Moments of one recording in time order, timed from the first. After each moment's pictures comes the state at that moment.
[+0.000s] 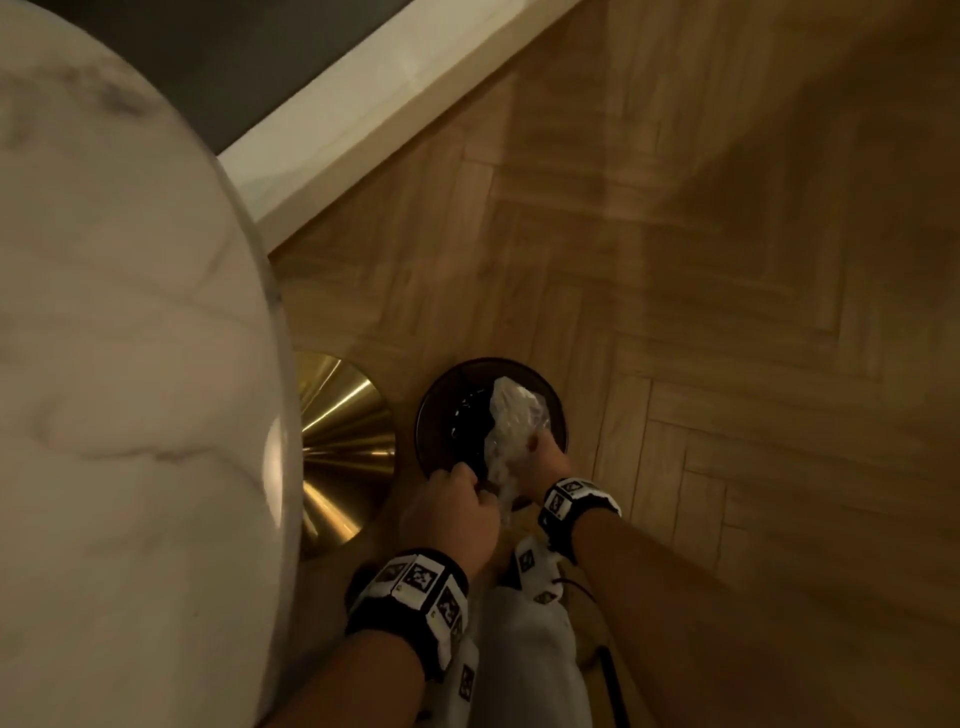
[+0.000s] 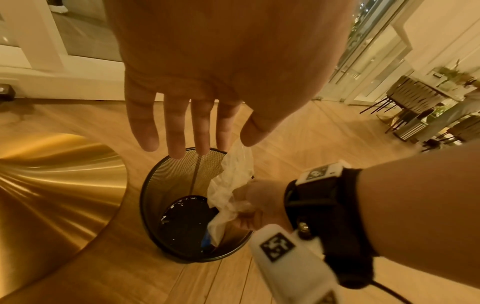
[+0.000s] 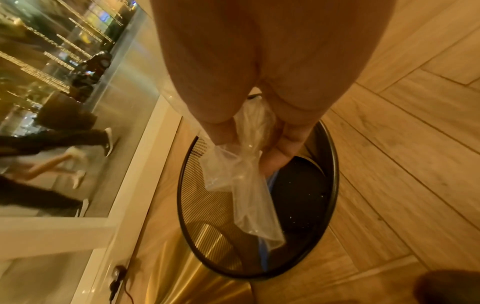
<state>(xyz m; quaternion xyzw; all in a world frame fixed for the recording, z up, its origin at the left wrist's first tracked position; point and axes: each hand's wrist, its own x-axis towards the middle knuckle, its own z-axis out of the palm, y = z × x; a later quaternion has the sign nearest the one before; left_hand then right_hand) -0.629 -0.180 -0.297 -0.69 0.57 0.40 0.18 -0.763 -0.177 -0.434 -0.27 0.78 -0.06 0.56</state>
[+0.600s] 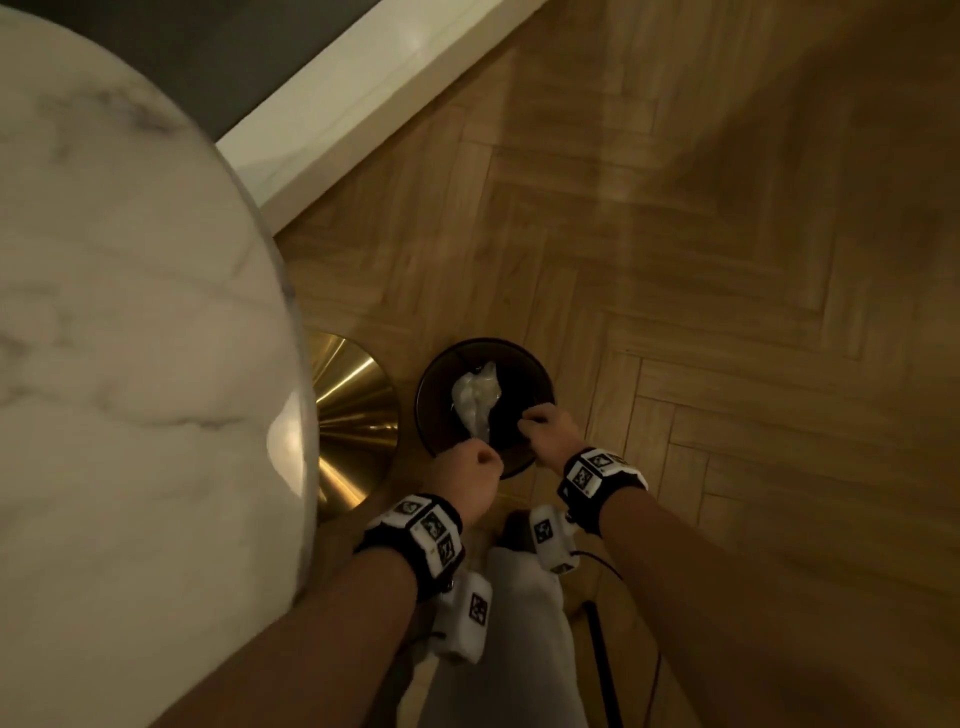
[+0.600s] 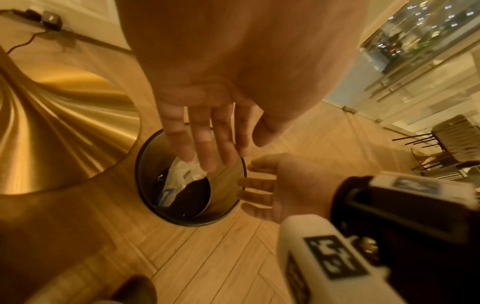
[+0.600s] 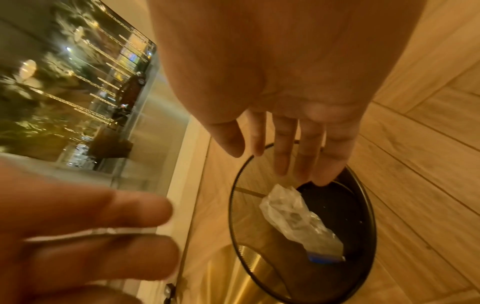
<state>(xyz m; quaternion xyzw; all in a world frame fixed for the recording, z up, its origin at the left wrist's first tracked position) -0.649 -0.186 -0.260 -0.66 0.52 0.52 0.16 -0.794 -0.177 -0.382 -0.23 0.74 -0.13 0.62</state>
